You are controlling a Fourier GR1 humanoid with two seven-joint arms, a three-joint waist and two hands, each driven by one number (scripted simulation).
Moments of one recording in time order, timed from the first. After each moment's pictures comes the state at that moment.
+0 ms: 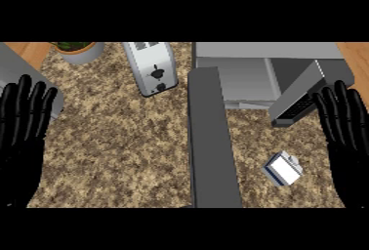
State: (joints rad) left arm -0.01 0.12 0.00 -2.10 0.03 -0.01 -0.01; right arm 0.02 -0.13 0.06 -2.10 -0.03 0.00 -0.01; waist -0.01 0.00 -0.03
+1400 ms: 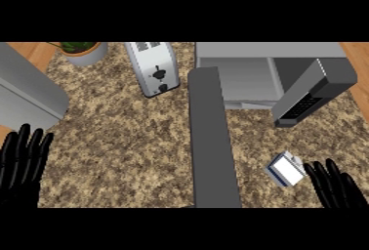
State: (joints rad) left arm 0.32 0.05 0.03 -2.13 0.12 -0.10 -0.08; right arm 0.49 -0.13 0.11 -2.16 -0.15 0.33 -0.29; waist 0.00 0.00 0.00
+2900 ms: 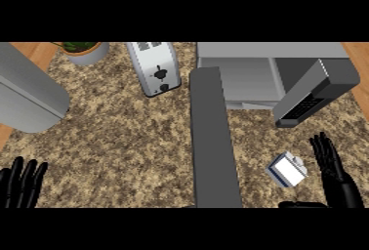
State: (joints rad) left arm 0.53 0.01 0.03 -2.16 0.10 -0.21 -0.23; right arm 0.16 -0.15 -0.17 -1.39 0.05 0.22 -0.70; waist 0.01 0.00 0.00
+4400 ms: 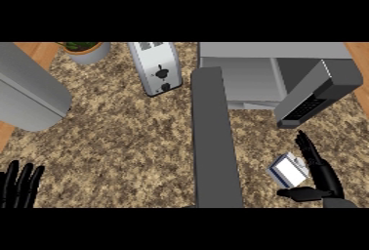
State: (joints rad) left arm 0.55 0.01 0.05 -2.16 0.12 -0.23 -0.25; right arm -0.25 -0.29 -0.22 -0.47 0.19 0.20 -0.99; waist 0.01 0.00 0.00
